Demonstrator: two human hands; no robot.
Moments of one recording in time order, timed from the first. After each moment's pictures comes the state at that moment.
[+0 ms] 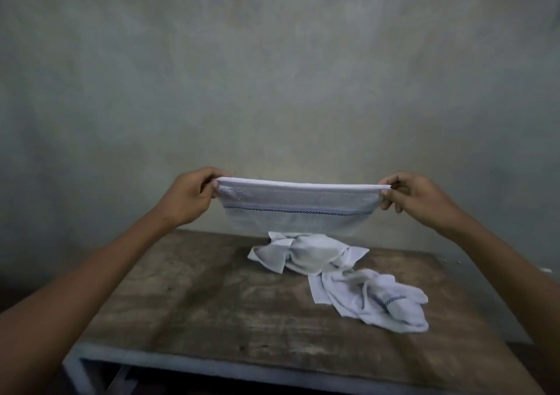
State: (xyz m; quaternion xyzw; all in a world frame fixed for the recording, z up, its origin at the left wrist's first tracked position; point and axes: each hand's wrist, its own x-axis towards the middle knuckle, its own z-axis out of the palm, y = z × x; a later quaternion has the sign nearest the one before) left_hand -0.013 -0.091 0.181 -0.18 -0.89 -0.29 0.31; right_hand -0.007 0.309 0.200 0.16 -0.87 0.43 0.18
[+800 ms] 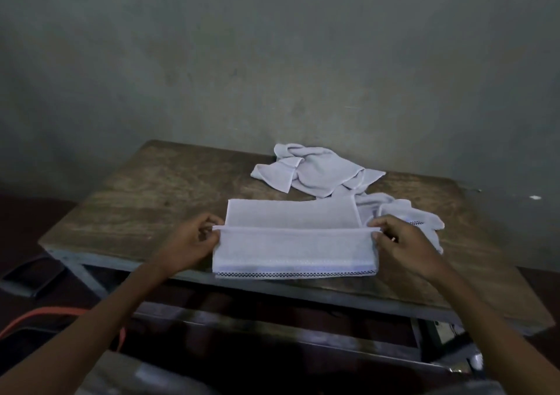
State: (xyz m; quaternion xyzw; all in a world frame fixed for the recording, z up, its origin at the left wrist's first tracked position) left_hand 0.034 -0.099 -0.059 -0.06 -0.91 -0.41 0.07; right_hand 0.016 0.309 -0.038 0.10 -0.92 0.38 0.04
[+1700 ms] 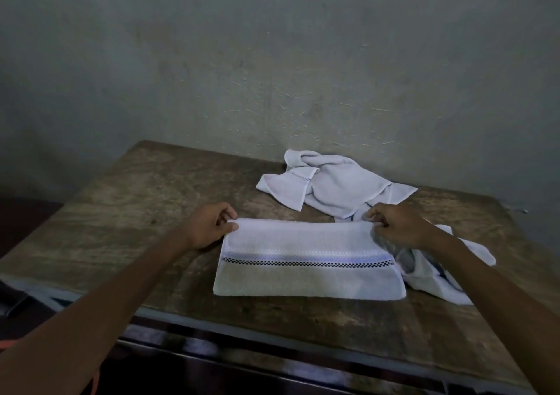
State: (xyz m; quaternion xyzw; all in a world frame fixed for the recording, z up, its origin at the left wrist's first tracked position) left_hand -0.107 -0.106 -0.083 -0.06 -0.94 -0.33 -0.03; right_hand -0.139 0.283 -0.045 0.14 -0.97 0.15 -0.09
